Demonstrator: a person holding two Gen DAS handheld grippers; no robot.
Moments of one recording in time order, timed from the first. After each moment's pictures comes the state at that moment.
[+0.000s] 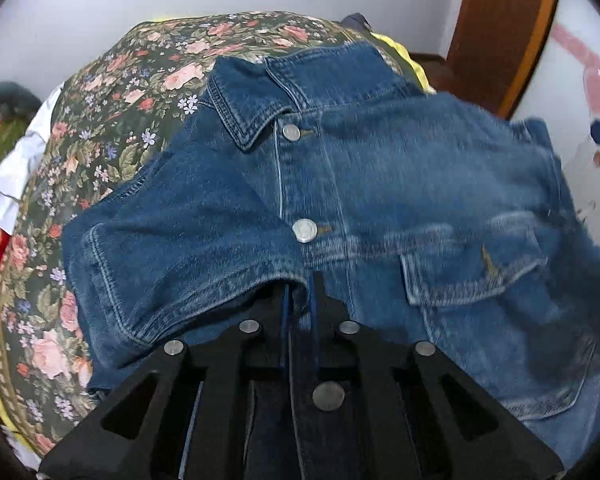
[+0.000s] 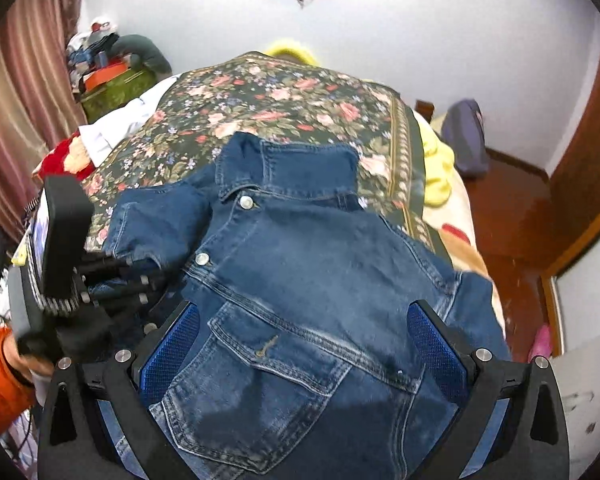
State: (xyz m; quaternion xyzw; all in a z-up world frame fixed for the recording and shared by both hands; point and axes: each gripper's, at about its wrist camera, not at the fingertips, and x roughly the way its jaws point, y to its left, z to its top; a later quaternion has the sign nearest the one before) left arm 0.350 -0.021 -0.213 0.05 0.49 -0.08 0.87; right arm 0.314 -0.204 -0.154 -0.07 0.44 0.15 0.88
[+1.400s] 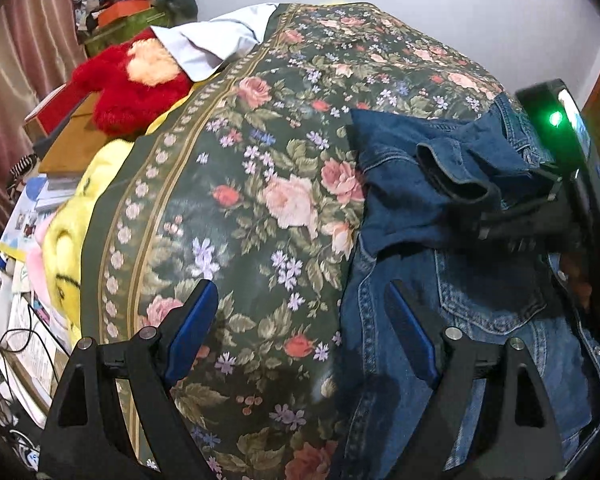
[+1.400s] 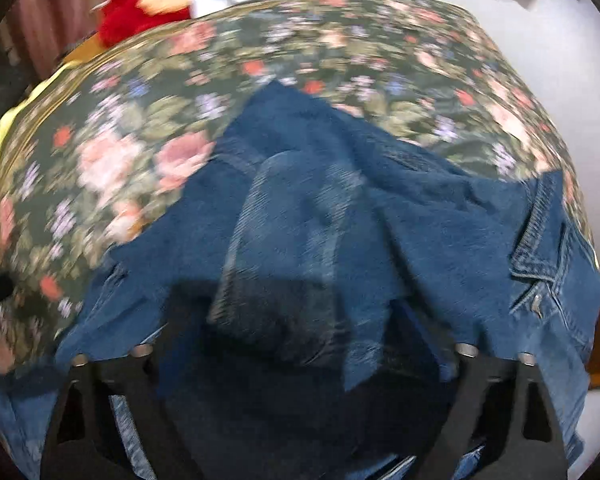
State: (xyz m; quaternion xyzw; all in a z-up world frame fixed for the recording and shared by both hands) left arm 0.203 0.231 -0.225 -0.11 0.47 0.12 0.87; right arm 0.360 0.100 -0.288 -0.28 0.49 0.27 0.78
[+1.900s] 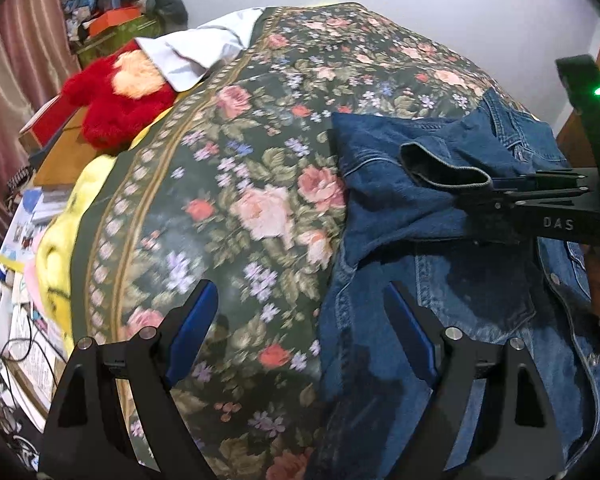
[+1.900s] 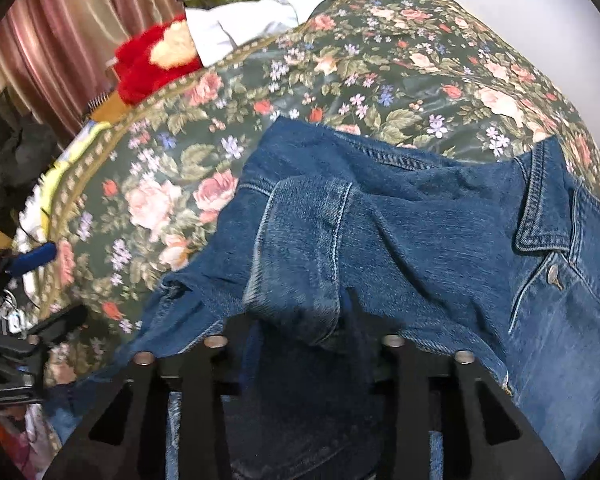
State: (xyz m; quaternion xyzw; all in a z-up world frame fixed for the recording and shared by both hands) left arm 0.223 0.210 -0.219 -0.10 0.47 0.11 0.87; right arm 0.357 0.071 -0.257 -0.17 0.49 0.33 0.79
